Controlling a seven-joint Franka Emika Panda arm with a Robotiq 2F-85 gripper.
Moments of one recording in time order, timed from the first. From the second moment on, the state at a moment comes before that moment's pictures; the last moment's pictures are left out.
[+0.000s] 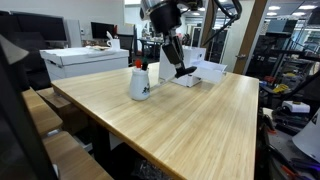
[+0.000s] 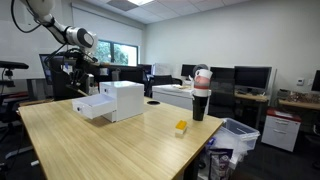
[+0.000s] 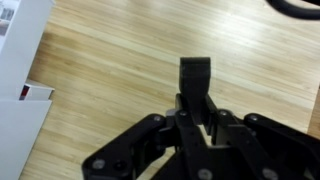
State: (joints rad) arm 0.24 0.29 0.23 -1.74 0.01 1.60 0.23
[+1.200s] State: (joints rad) arm 0.26 0.35 0.22 -1.63 0.01 1.52 0.23
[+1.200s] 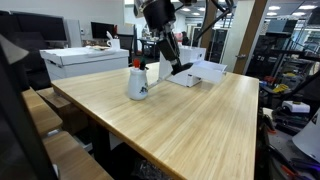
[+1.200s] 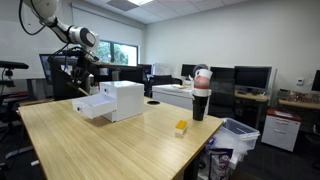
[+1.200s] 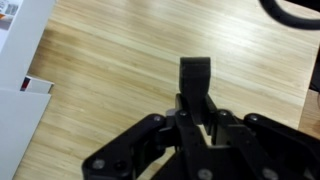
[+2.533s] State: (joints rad) arm 0.27 0.37 0.21 -1.58 0.01 1.49 0.23
